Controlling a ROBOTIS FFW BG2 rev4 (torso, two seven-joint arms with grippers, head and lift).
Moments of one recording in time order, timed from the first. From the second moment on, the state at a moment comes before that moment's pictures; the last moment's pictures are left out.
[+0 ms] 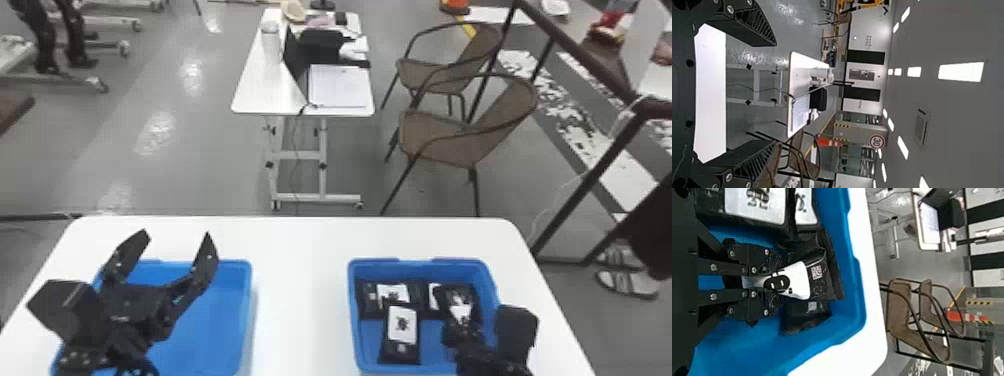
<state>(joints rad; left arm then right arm) 0.41 0.02 0.06 -1.87 0.13 -0.11 -0.19 0.32 -0.02 -0.08 -1.63 -0.16 0.32 -0.06</state>
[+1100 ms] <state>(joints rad) 0.36 0.05 0.02 -1.89 0.32 -0.04 -0.21 -0.06 -0.18 0.37 -1.66 -0.31 0.36 0.19</state>
